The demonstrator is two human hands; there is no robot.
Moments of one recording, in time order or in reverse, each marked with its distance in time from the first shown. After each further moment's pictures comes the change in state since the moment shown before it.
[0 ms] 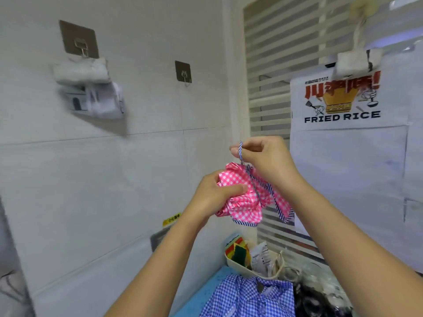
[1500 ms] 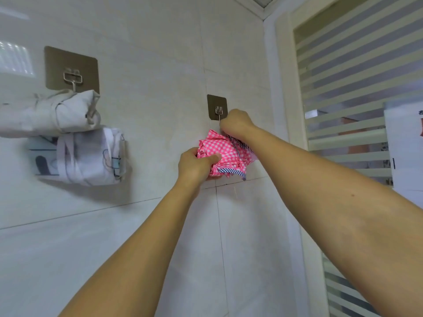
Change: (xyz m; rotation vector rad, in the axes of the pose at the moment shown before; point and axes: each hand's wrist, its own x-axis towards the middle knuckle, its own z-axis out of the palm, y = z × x) left_hand 0.249 0.051 -0.161 0.002 0.550 0.155; right_hand 0.363 0.008 0.156 -0.585 -0.091 -0.102
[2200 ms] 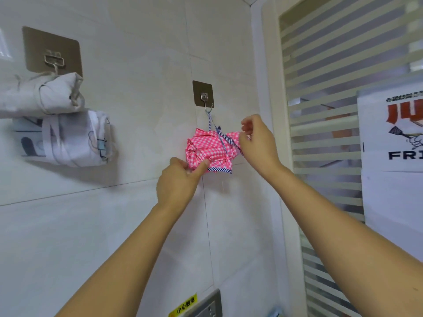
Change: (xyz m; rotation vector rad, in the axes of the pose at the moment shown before) left_hand -0.044 -0.044 -0.012 0.625 0.163 0.186; right_hand -0.098 0.084 0.005 0.280 0.375 -0.169
